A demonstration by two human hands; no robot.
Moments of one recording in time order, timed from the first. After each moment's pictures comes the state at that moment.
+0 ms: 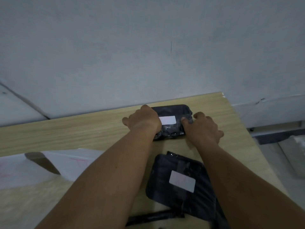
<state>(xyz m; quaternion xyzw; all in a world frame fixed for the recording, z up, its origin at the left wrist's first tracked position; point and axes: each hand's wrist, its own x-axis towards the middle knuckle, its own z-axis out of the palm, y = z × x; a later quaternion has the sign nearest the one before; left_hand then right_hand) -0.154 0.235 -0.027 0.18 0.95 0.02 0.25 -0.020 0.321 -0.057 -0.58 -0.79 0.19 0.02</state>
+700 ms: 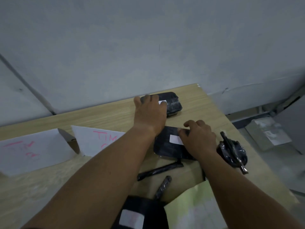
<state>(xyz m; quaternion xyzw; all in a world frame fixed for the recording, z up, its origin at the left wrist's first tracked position) -0.081 0.121 0.020 0.56 0.83 0.01 -0.08 0.078 0.175 -0.021 -0.52 -0.84 0.11 0.08</state>
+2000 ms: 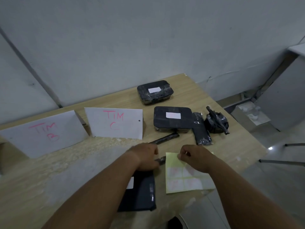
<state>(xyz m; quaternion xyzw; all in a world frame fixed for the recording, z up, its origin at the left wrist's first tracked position) -0.027 -0.051 -0.020 0.58 0.73 -0.05 0.35 0.179 0.053 -0.048 -0.44 -0.83 0.34 -0.08</state>
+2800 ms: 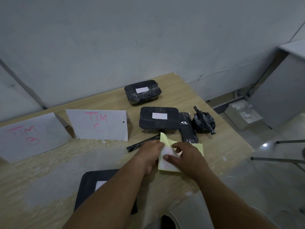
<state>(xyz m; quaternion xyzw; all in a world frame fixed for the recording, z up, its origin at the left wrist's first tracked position) 0.045 -0.004 -0.041 0.15 0.67 0.43 0.59 0.200 0.051 -0.056 -0.48 -0.82 0.30 0.09</state>
